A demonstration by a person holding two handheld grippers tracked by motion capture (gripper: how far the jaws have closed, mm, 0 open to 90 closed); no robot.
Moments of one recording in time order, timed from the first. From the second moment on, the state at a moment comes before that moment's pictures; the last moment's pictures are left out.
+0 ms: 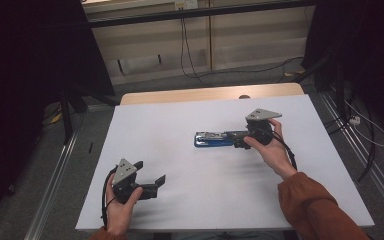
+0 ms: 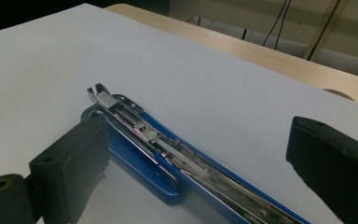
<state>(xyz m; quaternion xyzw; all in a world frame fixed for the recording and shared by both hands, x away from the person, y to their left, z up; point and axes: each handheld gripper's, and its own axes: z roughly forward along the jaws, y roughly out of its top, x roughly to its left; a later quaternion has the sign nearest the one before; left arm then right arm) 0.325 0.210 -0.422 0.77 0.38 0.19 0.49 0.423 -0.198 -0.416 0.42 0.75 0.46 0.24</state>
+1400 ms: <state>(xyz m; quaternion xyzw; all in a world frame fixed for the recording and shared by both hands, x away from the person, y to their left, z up) 0.334 0.199 -0.426 0.78 0.36 0.18 0.48 0.365 -0.273 -0.437 0.47 0.71 0.46 0.27</state>
